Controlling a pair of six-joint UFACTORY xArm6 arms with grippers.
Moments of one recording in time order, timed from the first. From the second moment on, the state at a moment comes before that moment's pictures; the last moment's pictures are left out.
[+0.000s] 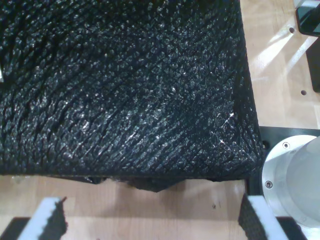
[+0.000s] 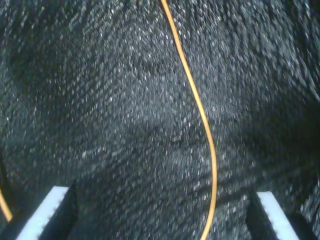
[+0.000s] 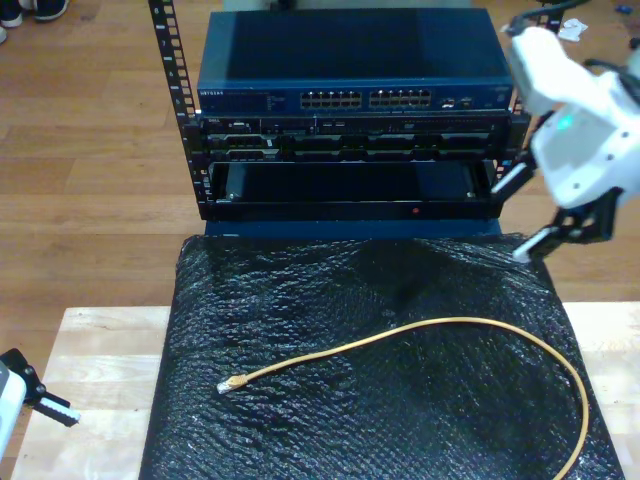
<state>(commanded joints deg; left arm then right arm) 44.4 -30.0 -33.1 -23.7 94.7 -224.0 -0.8 -16.5 -63.3 29.8 83.0 -97.0</state>
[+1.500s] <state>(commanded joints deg) 44.4 -29.8 -33.1 -23.7 94.7 -224.0 23.3 -4.8 -63.0 32.0 65.8 -90.7</state>
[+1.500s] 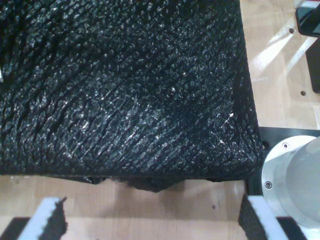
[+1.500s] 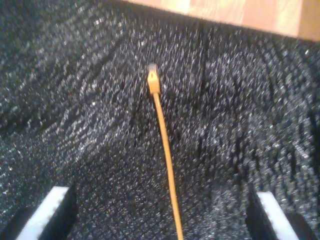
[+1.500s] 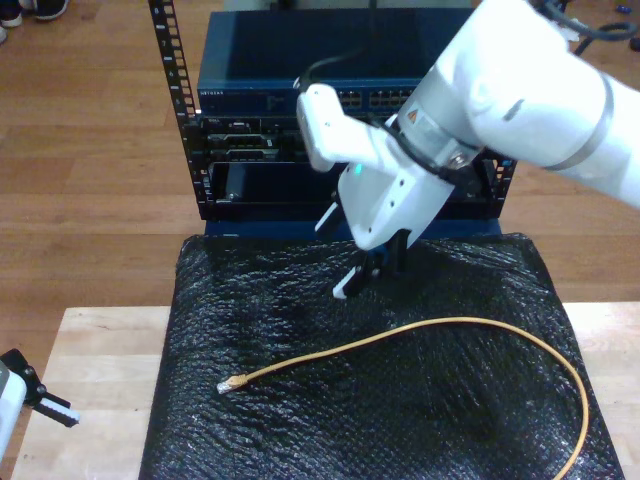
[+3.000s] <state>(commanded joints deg) 44.4 -29.4 -33.1 -23.7 94.7 -224.1 43.8 11.2 -61.7 5.2 44.3 -70.9</state>
